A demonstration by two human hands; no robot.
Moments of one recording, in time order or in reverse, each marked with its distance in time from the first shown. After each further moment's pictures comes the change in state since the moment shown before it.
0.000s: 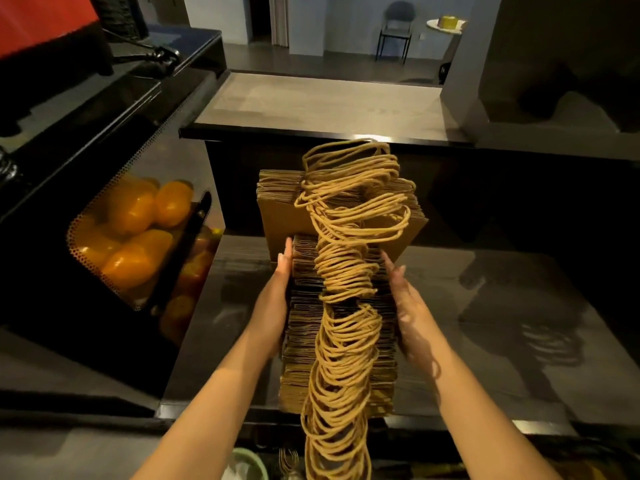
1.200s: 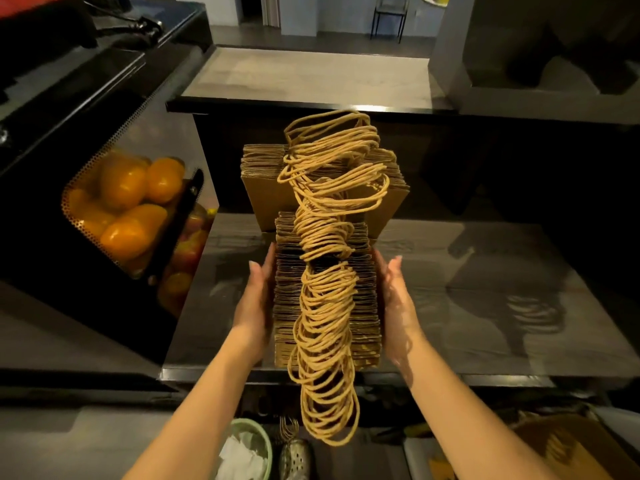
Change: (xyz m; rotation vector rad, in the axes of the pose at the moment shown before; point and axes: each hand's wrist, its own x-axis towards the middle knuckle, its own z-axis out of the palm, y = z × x) left_hand -0.042 -0.035 -0.007 -0.340 0.024 -0.141; right_hand -0.031 0.026 0.009 0.466 0.054 0.095
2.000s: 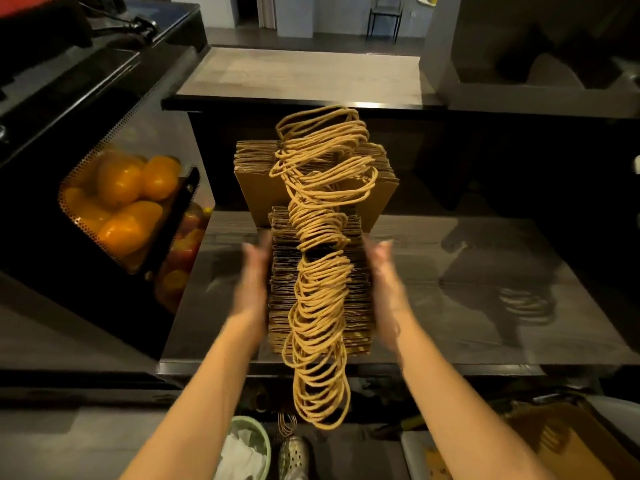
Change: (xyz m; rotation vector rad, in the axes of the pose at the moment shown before) left_hand 0.010 0.005 0.005 0.157 0.212 0.121; right_hand 0.003 -0.013 0.001 -0.239 0.111 -0.062
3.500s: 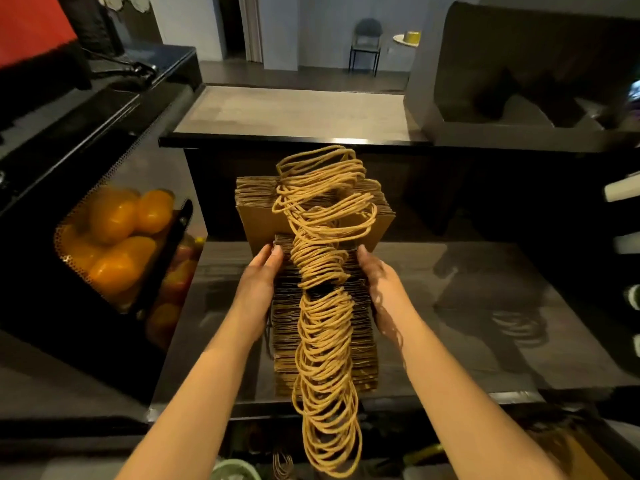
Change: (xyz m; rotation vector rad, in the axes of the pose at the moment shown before) left_hand 0.039 0.032 0.012 0.186 -0.176 -0.009; right_hand 0.045 -0.024 0.011 -0.092 0.112 0.110
